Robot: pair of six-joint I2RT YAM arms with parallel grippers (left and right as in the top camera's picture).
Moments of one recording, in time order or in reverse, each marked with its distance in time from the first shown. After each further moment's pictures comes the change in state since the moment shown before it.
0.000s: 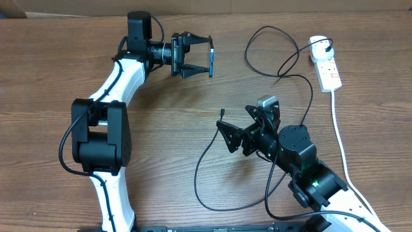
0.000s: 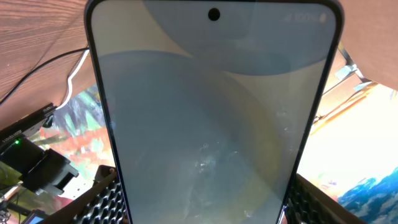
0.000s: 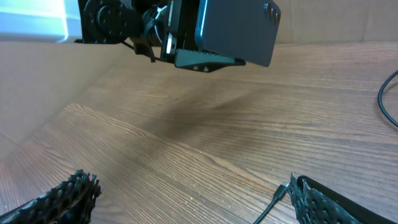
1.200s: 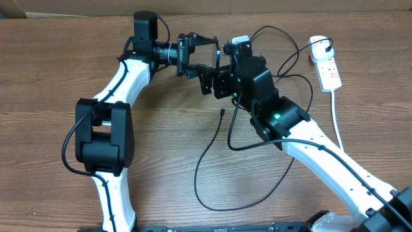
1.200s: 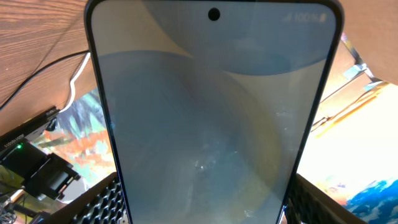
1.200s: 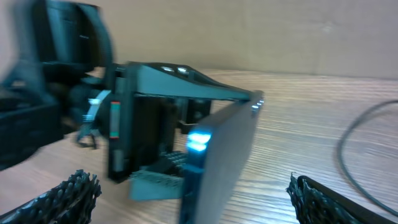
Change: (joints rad) left arm -0.031 0.000 0.000 0.014 -0.027 0.000; right arm 0.003 0.554 0.636 -0.232 0.224 -0.012
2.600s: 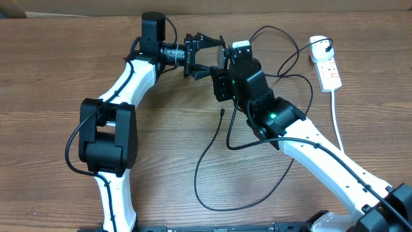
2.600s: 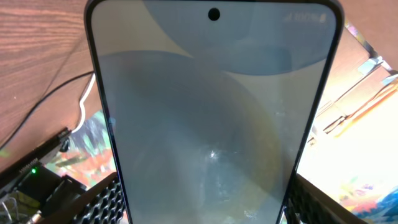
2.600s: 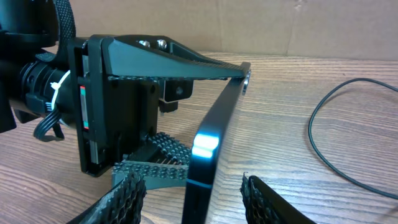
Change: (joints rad) left arm -0.039 0.000 0.000 0.000 -0.065 0.105; right arm 0.011 0.016 0.000 -0.077 0.086 -0.003
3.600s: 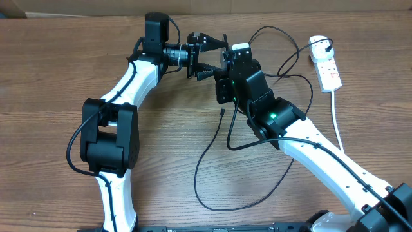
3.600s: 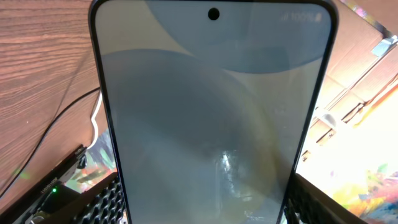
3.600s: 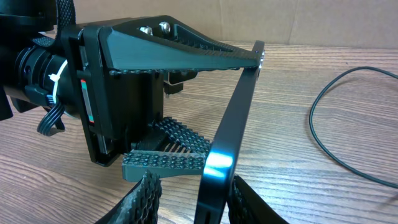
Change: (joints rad) left arm -0.018 0.000 0.000 -0.001 -0.026 0.117; right arm 0.000 0.000 0.000 -0.037 -0.019 0.003
